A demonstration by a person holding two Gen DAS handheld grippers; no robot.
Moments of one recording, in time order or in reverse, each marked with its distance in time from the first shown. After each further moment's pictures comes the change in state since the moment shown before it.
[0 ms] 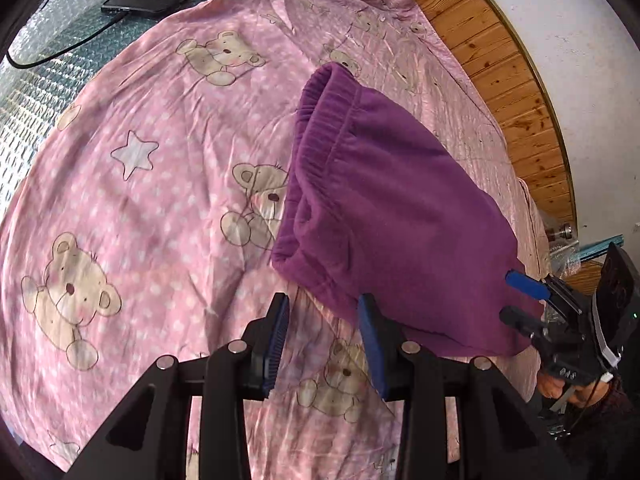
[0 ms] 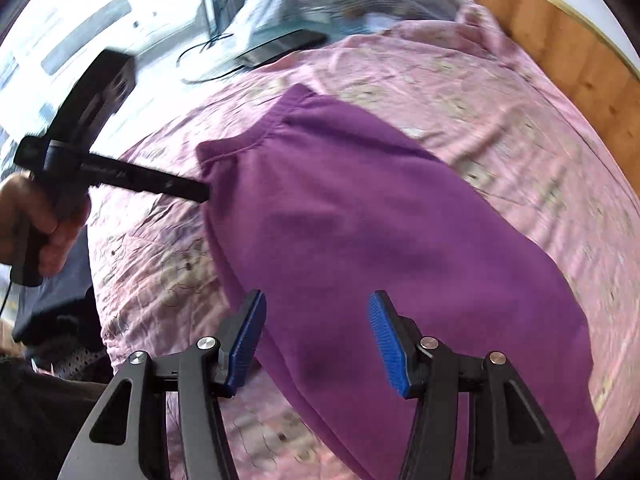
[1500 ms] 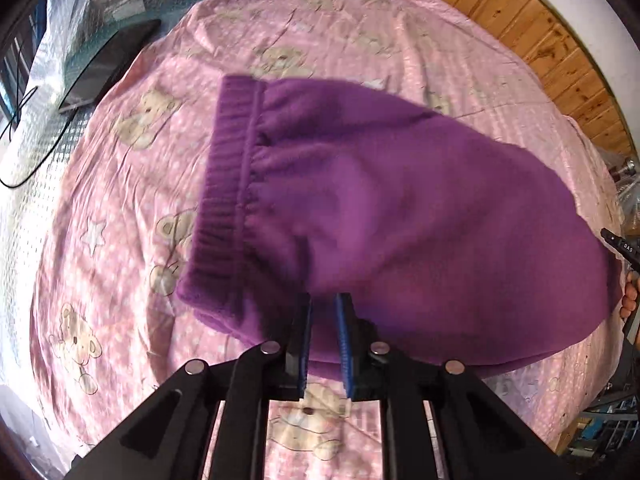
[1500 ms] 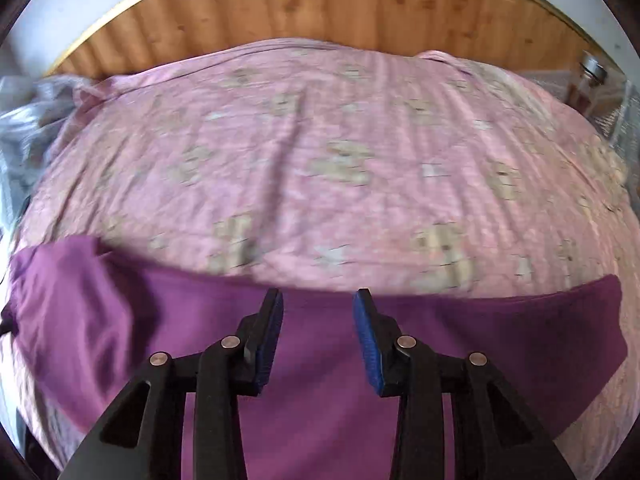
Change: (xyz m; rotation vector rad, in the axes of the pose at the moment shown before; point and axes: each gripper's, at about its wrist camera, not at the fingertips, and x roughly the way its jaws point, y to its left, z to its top) left arm 0.019 -0.103 -0.008 0.235 0.011 0.263; right arm -0.135 -0.306 -0.240 0.812 -0.105 -0.343
